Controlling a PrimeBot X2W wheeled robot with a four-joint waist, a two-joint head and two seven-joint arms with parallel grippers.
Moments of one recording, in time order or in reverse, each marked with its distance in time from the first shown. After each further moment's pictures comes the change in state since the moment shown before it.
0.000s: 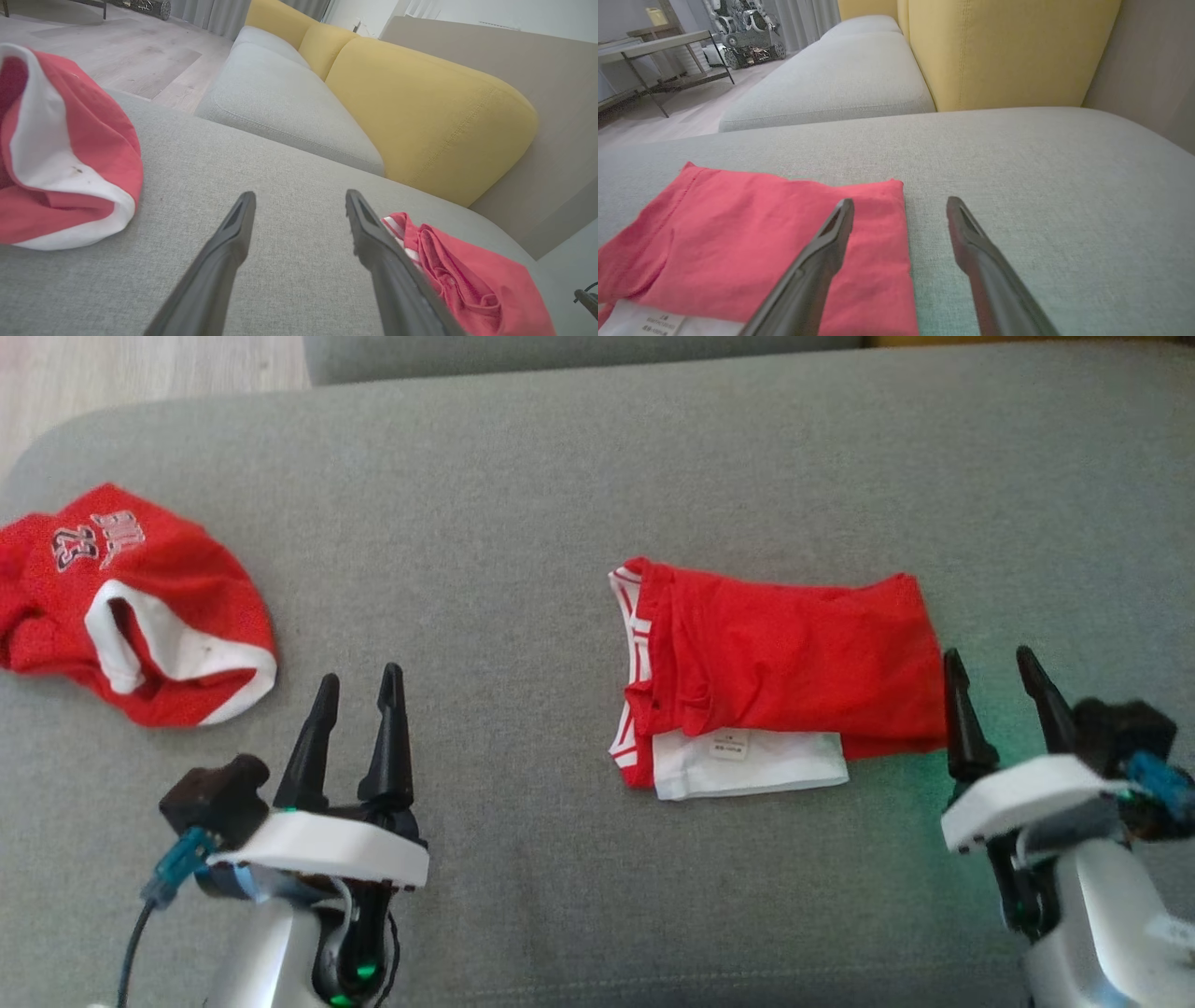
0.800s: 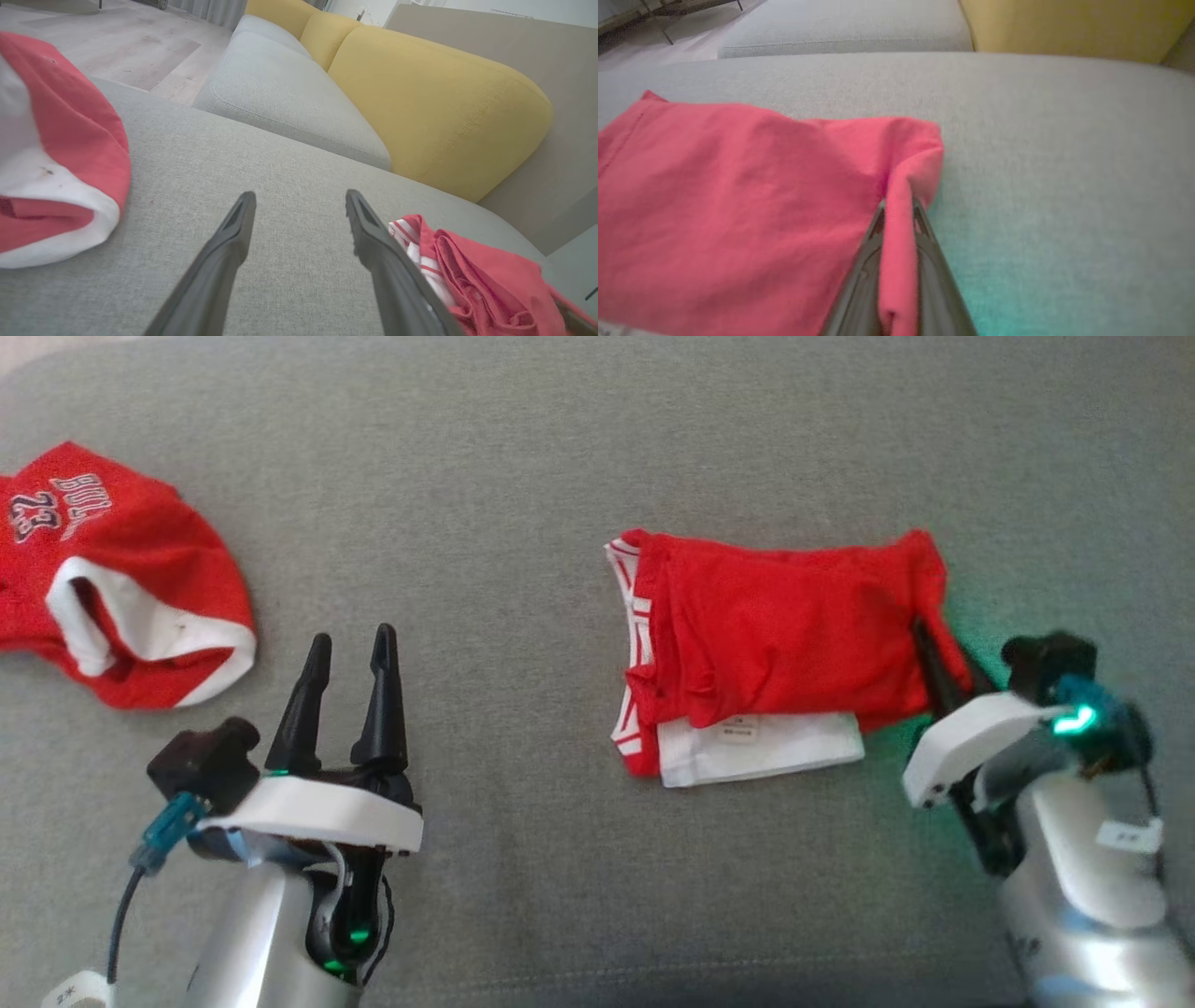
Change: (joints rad) left arm -0.067 0.000 0.013 0.017 0.010 -0.017 0.000; right arm -0.186 -0.019 0.106 0.212 -0.021 0.000 0.075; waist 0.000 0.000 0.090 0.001
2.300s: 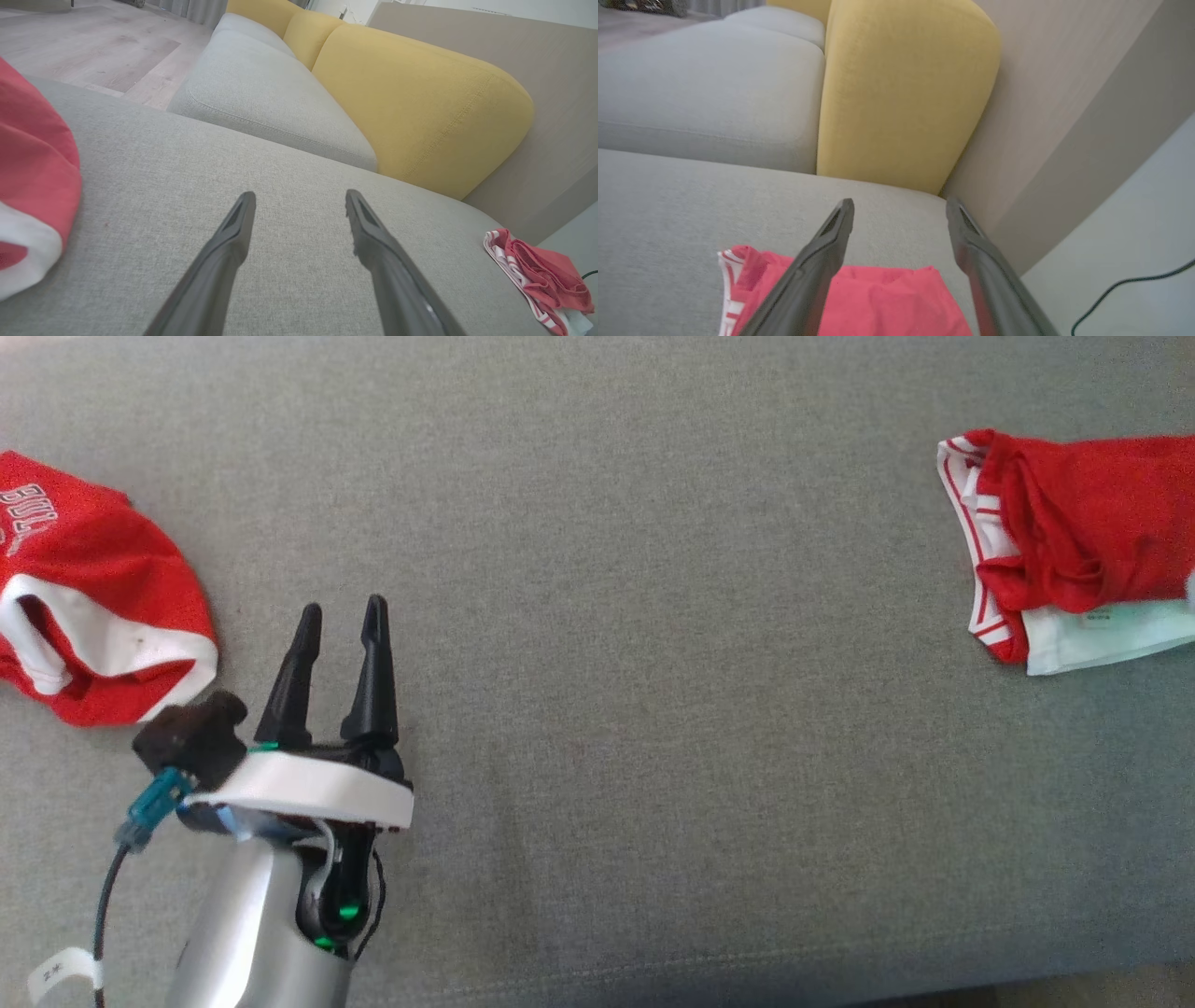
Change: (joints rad) left arm -0.056 -0.001 0.023 0.023 0.012 -0.034 0.000; right arm -0.250 -0.267 -0.224 -0.030 -0.159 0.000 0.046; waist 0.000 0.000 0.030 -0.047
